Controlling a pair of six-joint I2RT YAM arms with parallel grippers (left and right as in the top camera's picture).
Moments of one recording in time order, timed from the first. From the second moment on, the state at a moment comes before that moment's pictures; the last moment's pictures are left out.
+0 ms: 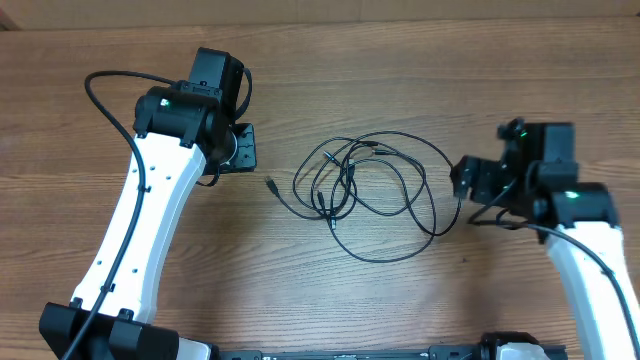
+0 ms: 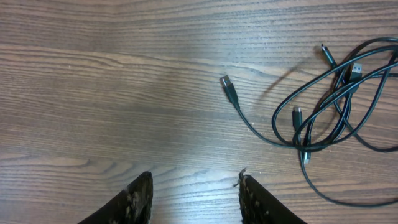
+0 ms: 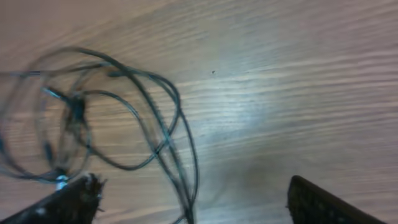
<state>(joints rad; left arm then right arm) -0.24 1.61 1.61 -1.32 -0.07 -0.34 -0.01 1.22 0.99 -0.84 -0.12 0.19</state>
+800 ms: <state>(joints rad) -0.24 1.61 1.61 -1.32 -0.07 -0.34 -0.01 1.40 1.34 -0.97 -0.43 0.18</state>
